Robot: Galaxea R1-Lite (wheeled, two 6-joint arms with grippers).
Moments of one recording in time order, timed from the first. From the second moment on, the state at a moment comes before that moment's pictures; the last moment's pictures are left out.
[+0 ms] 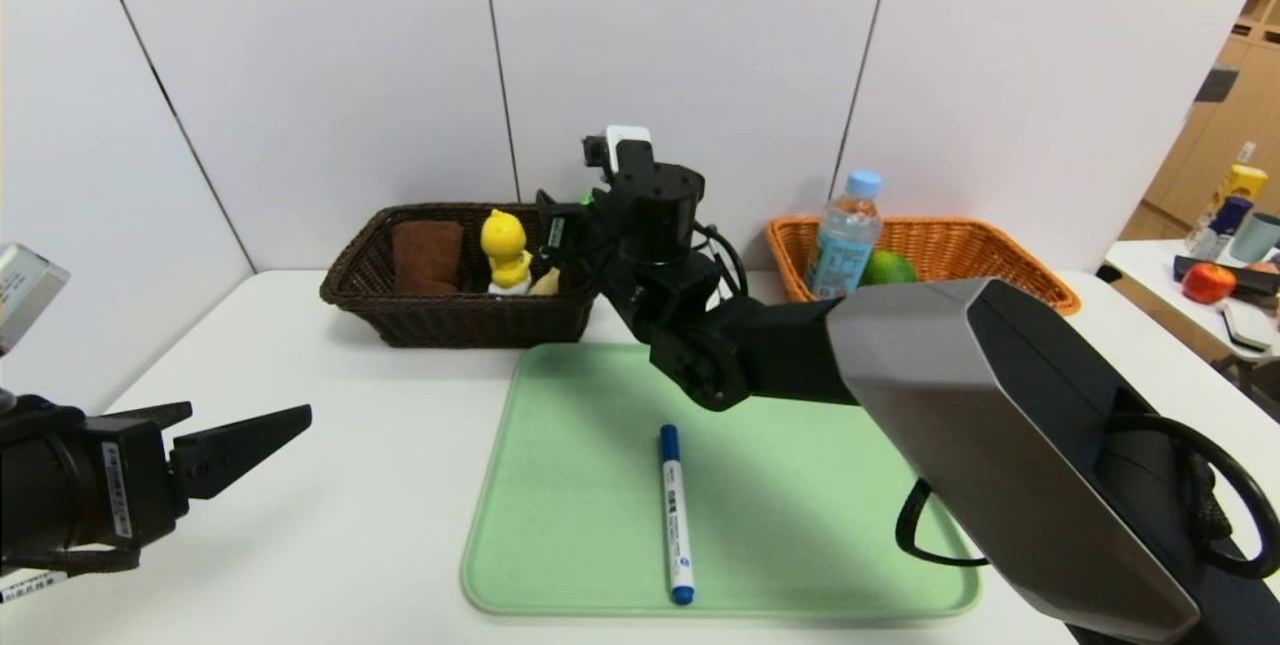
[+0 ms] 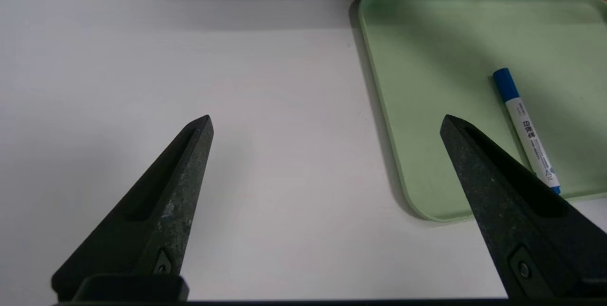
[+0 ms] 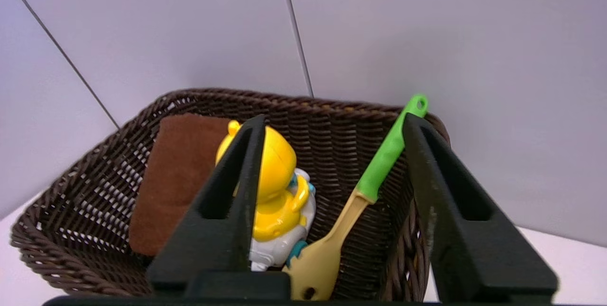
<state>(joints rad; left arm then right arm) -0.26 0.99 -0.63 0.01 0.00 -0.20 0.76 2.48 -1.95 -0.68 -0.30 0.15</state>
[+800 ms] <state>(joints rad) -0.66 1.38 -1.34 0.56 0.00 -0.39 0.59 1.82 -1.87 0.50 -0.29 0.35</state>
